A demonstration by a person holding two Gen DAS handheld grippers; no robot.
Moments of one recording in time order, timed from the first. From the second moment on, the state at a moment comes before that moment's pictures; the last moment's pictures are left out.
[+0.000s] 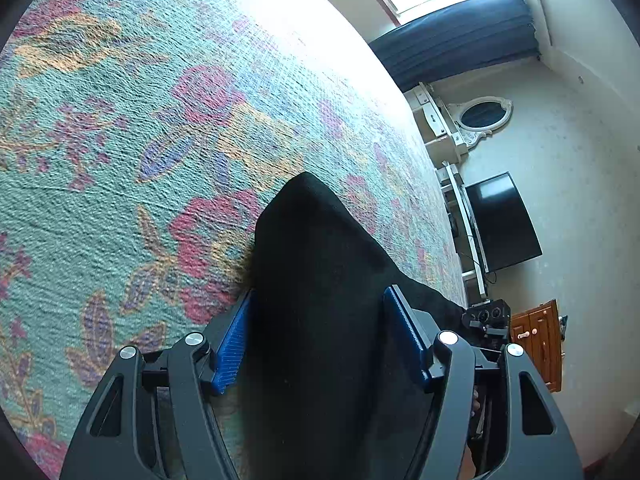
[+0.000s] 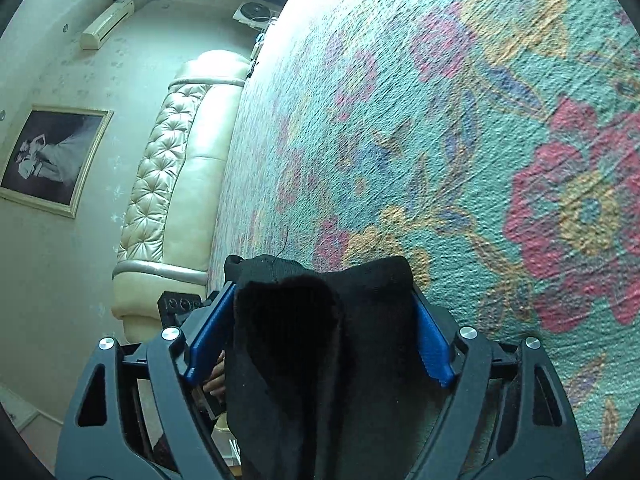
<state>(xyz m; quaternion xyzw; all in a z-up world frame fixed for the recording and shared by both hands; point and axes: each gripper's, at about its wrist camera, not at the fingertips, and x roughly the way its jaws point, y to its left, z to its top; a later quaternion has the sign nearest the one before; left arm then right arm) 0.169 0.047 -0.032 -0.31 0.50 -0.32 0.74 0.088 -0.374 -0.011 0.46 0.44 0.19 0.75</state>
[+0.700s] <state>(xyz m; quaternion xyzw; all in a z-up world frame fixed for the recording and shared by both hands) 0.185 0.020 -0.009 -0.16 0.48 -0.25 0.83 0.110 -0.365 0.005 0.43 0.40 0.17 0.79</state>
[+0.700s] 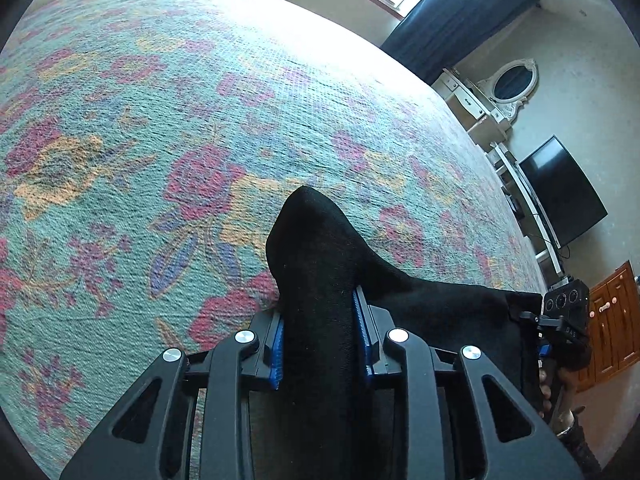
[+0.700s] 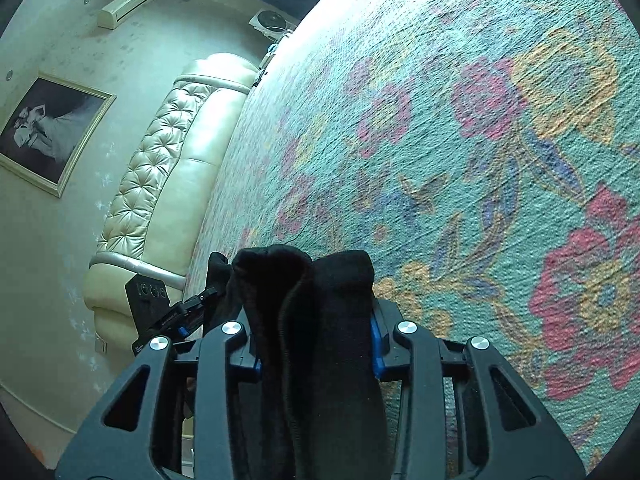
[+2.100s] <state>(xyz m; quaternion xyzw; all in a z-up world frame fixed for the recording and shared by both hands) 0.295 0.030 -0.029 -0.16 0.48 -0.20 0.84 0.234 -0.382 -0.034 0.51 0.38 0.18 0.75</state>
